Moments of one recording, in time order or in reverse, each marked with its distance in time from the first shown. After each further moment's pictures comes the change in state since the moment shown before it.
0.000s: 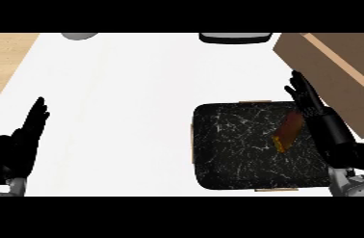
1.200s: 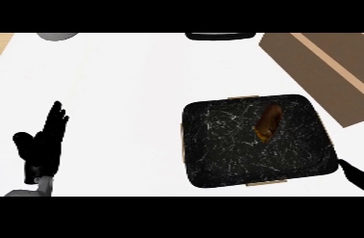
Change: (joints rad) left arm -0.011 -0.152 -0.005 0.007 0.039 0.083 0.032; right arm 0.380 -0.047 -0.215 0.055 0.860 -0.687 0.680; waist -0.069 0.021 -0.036
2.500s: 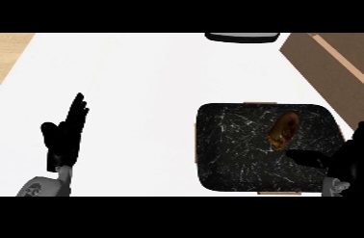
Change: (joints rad) left arm -0.086 -0.054 -0.063 0.039 -0.041 -0.013 0.014; right arm -0.253 0.356 0.043 -0.213 0.458 0.681 0.605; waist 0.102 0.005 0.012
